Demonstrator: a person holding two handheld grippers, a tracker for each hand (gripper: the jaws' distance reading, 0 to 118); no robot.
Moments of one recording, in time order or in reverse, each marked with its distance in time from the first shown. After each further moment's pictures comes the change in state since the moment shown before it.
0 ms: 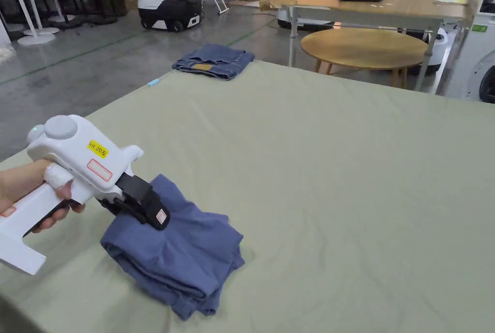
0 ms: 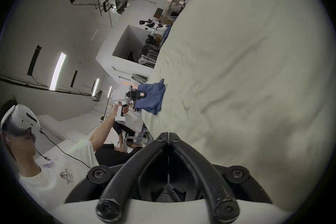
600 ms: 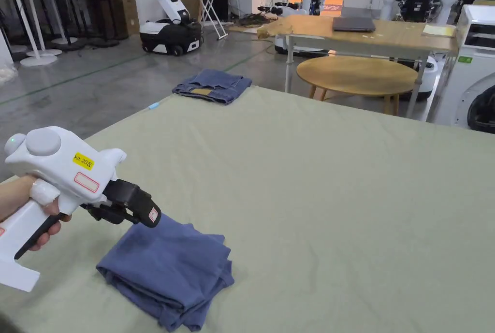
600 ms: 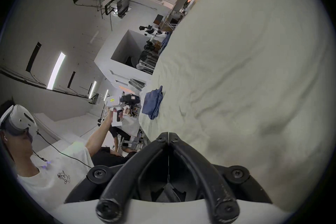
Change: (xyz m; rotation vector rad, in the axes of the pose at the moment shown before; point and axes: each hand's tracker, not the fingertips) left arm 0.027 -0.029 0.044 0.203 0.150 -0.050; right arm -0.011 -0.004 0.042 0.073 -0.029 0.039
